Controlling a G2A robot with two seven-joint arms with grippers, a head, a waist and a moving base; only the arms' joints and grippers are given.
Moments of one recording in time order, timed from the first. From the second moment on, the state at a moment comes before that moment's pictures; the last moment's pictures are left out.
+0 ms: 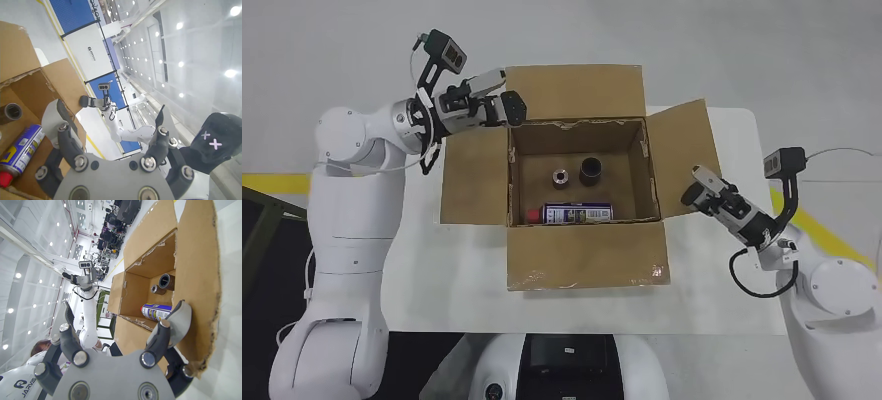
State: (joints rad) left arm 0.66 -1.22 -1.45 -1.32 -0.44 -0.08 -1.25; right arm -1.42 -1.04 1.64 -1.98 0.26 -0.04 0.66
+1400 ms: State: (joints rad) left arm 0.79 -1.07 -1.82 -1.18 -0.40 -0.18 -1.27; right arm -1.17 -1.06 1.39 -1.66 0.11 -0.04 0.66
